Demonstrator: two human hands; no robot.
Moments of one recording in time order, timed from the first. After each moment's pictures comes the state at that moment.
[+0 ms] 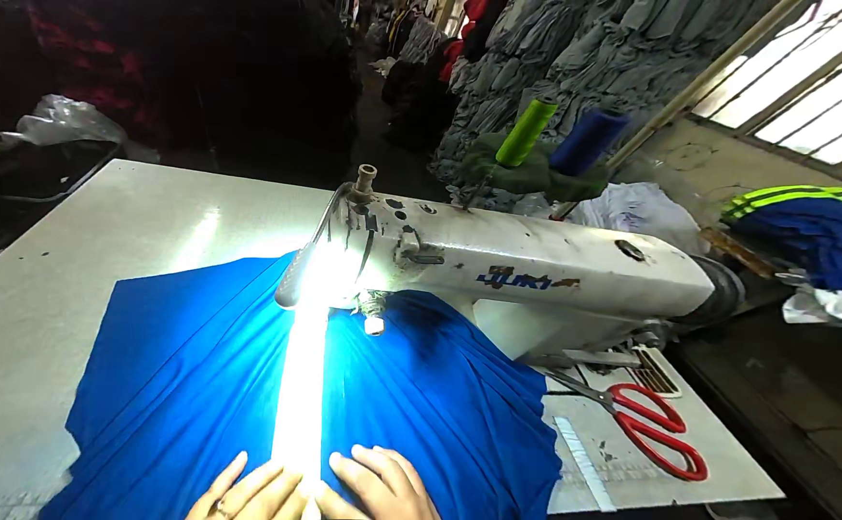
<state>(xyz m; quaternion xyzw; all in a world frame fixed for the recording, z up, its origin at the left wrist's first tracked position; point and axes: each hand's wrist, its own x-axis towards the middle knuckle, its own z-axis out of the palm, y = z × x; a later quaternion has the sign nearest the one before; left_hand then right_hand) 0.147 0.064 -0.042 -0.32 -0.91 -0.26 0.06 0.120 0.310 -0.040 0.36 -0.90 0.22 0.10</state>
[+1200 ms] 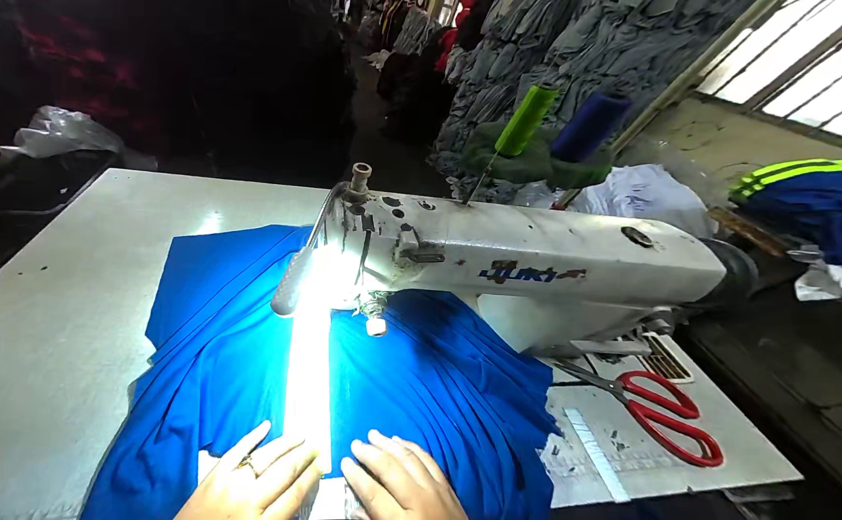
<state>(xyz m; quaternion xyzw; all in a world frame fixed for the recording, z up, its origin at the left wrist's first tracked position) 0.106 0.056 -0.040 -0.40 -0.89 -0.20 0.08 0.114 0.315 -0.031 0.33 -0.92 0.21 0.08</state>
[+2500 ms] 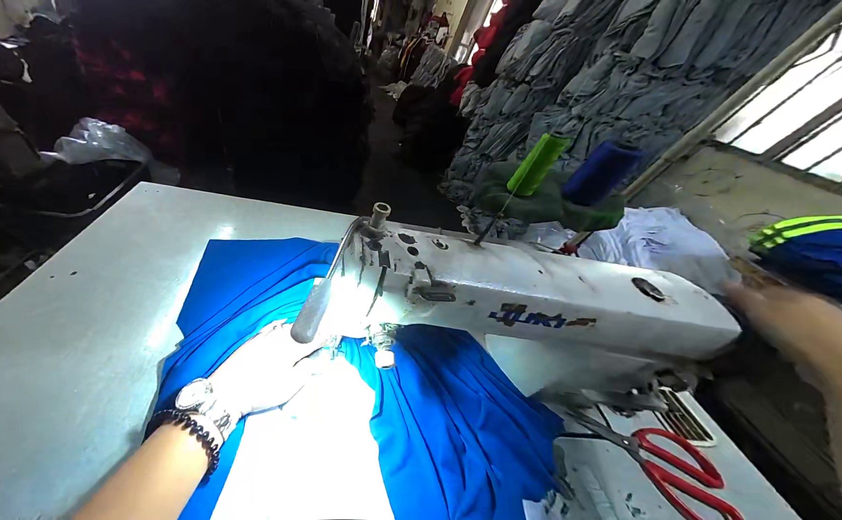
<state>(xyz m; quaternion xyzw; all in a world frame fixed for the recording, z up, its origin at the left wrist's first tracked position) -0.042 0.058 -0.018 -0.24 -0.95 -0.19 -0.11 -0.089 0.614 0.155 -0.24 -0.94 0.17 0.19</state>
